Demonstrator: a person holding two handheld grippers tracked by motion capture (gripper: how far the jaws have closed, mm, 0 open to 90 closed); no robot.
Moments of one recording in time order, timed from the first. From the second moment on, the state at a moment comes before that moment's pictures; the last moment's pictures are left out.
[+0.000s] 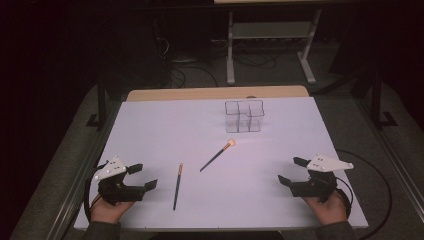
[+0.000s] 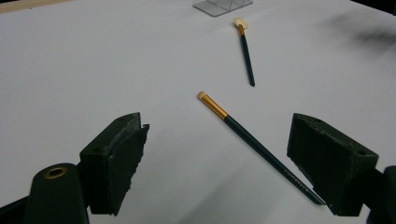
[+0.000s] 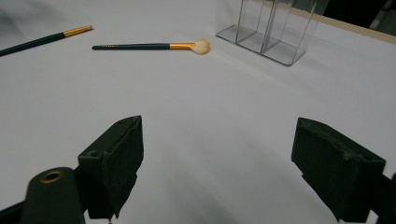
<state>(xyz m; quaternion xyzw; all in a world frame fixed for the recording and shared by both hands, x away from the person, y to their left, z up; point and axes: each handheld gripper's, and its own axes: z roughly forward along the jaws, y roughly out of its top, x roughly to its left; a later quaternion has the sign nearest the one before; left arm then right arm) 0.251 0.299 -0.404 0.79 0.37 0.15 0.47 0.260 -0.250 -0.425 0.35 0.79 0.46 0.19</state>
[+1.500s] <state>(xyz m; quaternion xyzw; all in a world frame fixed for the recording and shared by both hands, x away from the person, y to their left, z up) 0.256 0.274 -0.393 0.79 0.38 0.14 0.47 0.261 -0.248 -0.424 0.35 0.79 0.46 0.19</state>
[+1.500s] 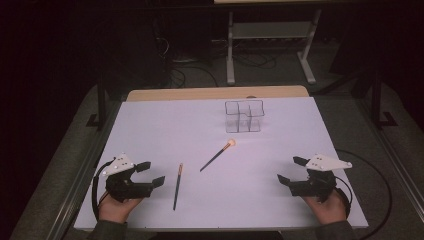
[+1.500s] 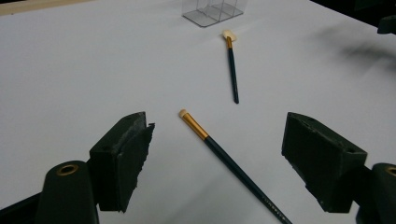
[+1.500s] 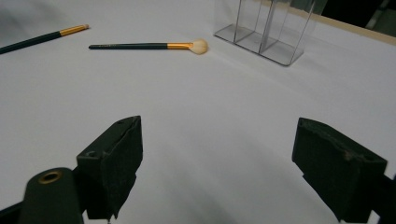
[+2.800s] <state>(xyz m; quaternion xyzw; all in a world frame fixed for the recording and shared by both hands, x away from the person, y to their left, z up) 0.299 0.213 -0.403 0.85 0.40 0.09 0.33 0.261 -0.250 -0.420 0.35 0.79 0.46 0.20</state>
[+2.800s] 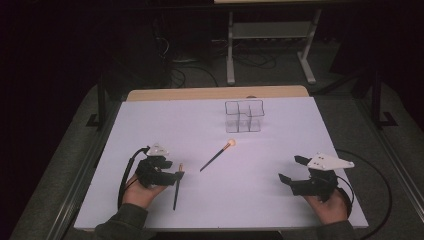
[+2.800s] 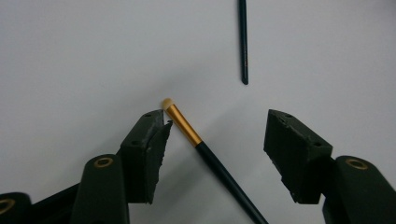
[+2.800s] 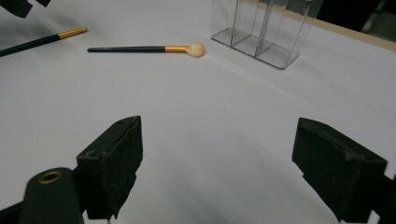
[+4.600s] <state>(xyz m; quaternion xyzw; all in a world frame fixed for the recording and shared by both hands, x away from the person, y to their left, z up) 0.304 0.198 -0.427 0.88 0.40 0.11 0.23 0.260 -0.250 -0.412 0.35 0.78 0.47 0.21</state>
